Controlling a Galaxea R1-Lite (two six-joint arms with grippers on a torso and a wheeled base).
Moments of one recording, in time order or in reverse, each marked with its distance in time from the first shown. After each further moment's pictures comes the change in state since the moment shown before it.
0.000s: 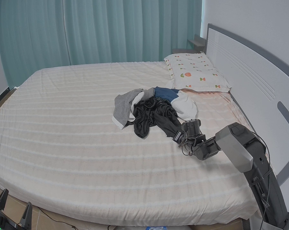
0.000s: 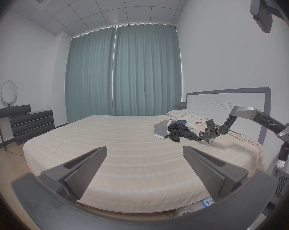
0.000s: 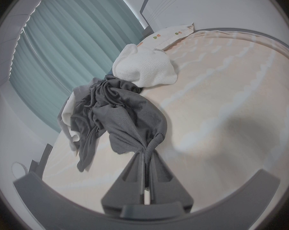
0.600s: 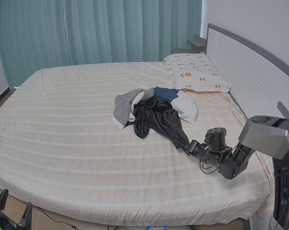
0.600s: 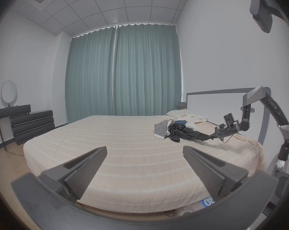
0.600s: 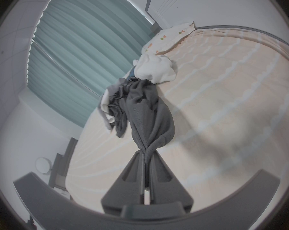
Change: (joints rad) left arm 0.000 0.000 0.000 0.000 0.000 0.001; right arm 0.007 -0.398 0.873 -0.541 0.197 0.047
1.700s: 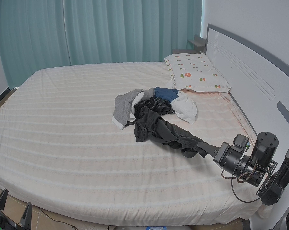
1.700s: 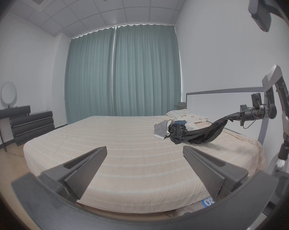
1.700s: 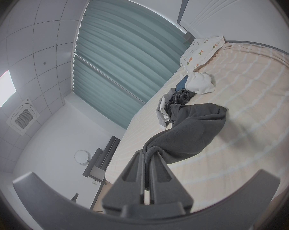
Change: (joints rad) left arm 0.002 0.000 0.000 -0.003 -0.002 0.004; right arm 0.116 -0.501 0.665 -0.507 0.141 0.060
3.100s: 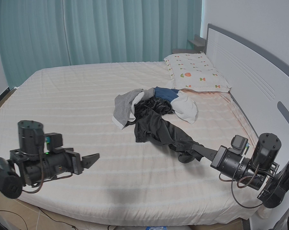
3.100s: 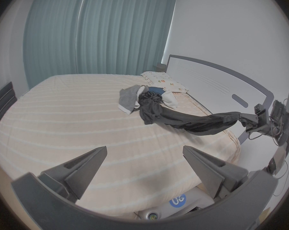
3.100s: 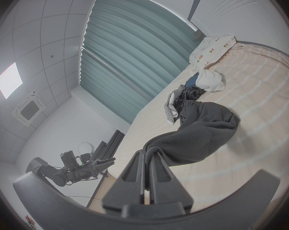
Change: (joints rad) left arm -0.365 1.532 -0.420 -0.632 0.002 -0.183; right arm 0.081 -0.062 -0.004 0.048 -0.009 -0.041
